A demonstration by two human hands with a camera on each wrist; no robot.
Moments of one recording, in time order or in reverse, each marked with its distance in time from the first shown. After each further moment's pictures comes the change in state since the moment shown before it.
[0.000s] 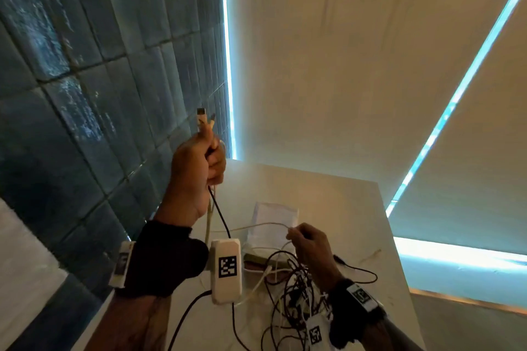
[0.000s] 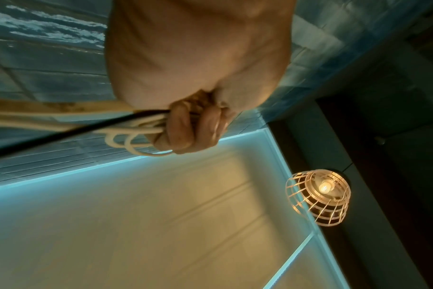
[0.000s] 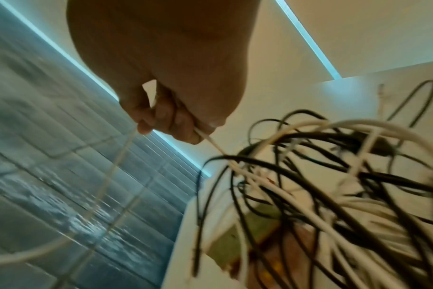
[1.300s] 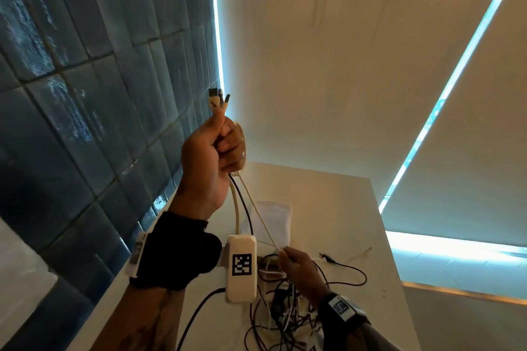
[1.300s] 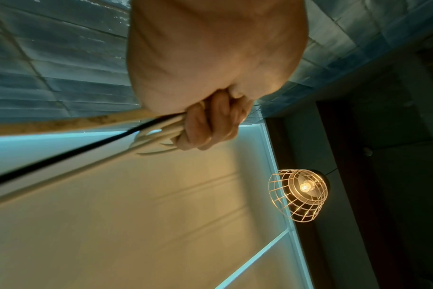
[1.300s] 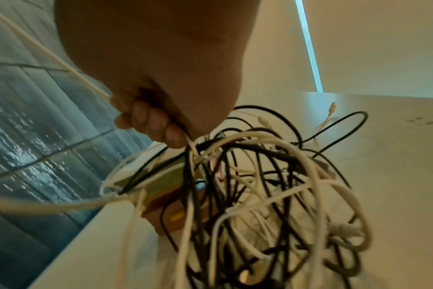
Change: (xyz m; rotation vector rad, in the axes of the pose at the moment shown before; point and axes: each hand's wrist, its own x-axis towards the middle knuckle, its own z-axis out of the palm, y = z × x) left_hand -0.001 -0.001 0.030 -0.204 -0.259 0.073; right_hand -0.012 0.059 0.006 -0.136 -0.171 0.007
